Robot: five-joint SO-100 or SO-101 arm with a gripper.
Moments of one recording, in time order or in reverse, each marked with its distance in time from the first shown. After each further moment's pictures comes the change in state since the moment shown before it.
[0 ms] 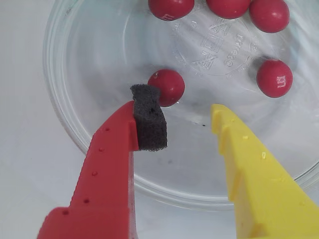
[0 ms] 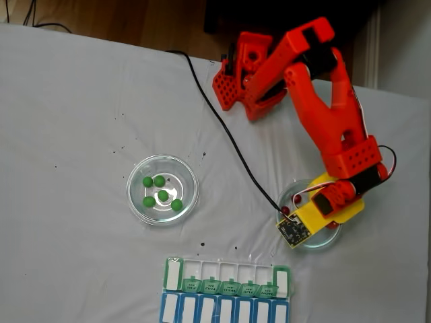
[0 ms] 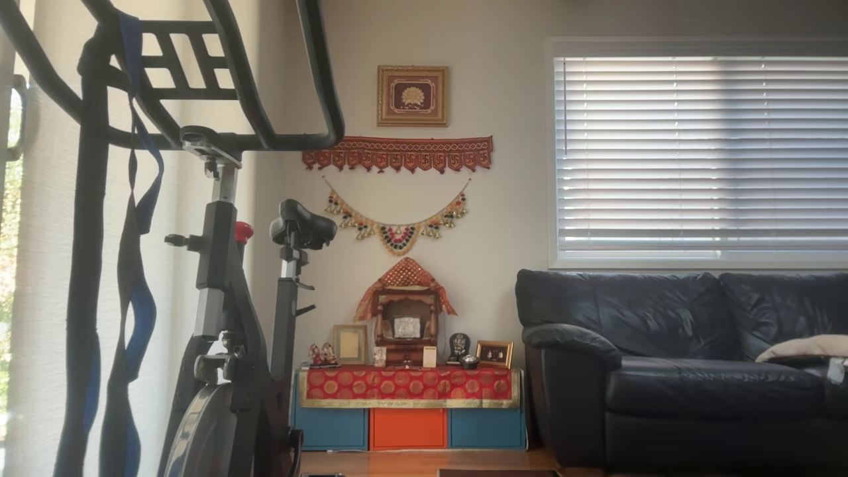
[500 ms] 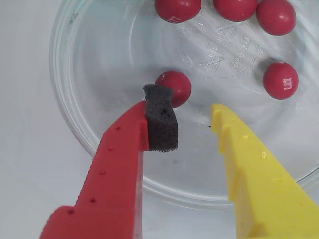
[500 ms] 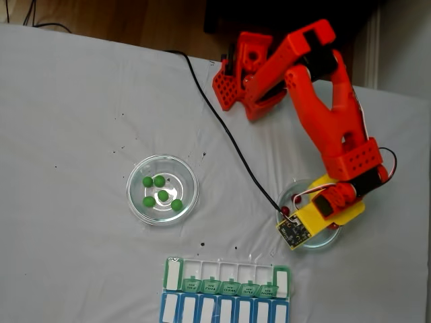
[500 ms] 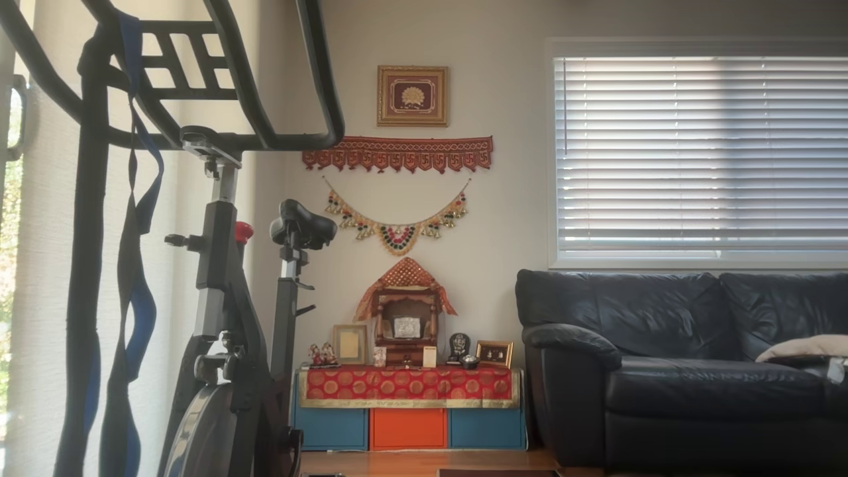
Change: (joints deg) arm 0.1 -0.5 -1.2 0.5 0.2
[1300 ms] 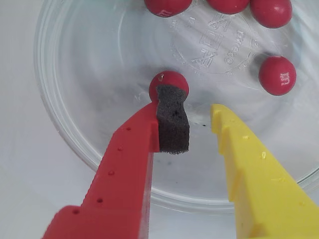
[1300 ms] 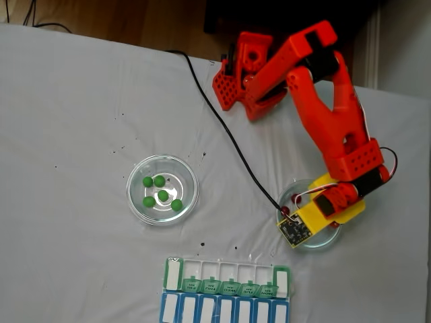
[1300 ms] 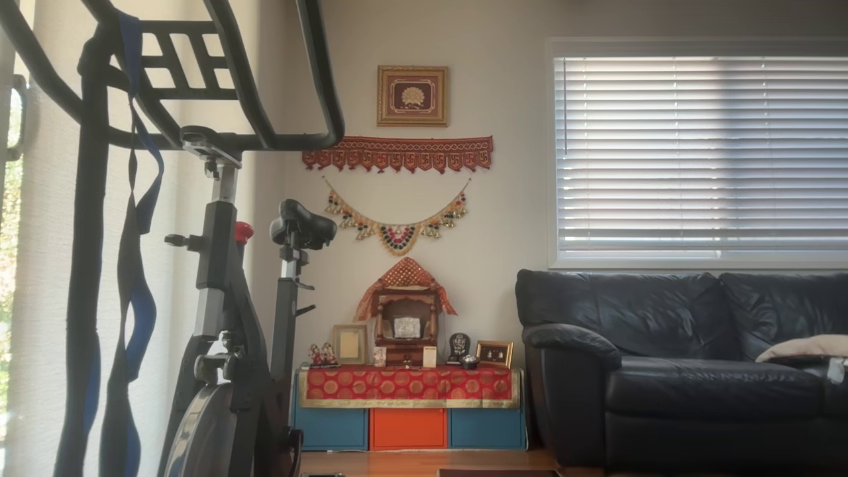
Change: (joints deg) arm -0.8 -1.7 0.0 -0.4 1.2
